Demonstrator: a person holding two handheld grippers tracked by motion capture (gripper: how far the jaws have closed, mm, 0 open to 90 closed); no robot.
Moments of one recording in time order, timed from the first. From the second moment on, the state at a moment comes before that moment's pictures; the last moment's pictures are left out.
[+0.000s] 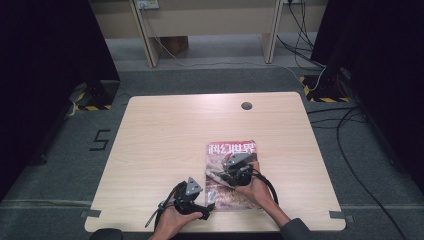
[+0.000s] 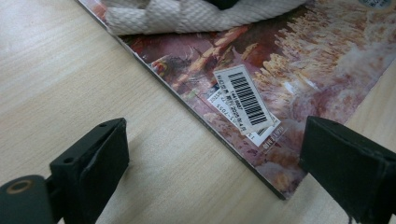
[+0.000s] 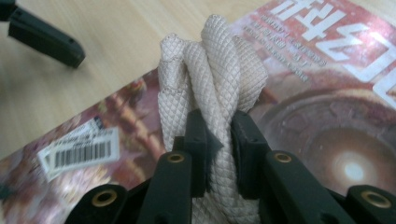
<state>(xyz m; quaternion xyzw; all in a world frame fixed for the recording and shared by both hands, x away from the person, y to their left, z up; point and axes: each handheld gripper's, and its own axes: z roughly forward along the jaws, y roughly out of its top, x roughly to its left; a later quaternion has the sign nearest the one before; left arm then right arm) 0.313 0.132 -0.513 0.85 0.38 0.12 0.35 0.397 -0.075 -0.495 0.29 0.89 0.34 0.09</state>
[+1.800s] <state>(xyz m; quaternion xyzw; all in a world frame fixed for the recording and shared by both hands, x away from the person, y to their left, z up) 0.310 0.131 -0.512 0.85 0.38 0.13 0.36 0.371 -0.077 -0.496 0.27 0.90 0.34 0.09</state>
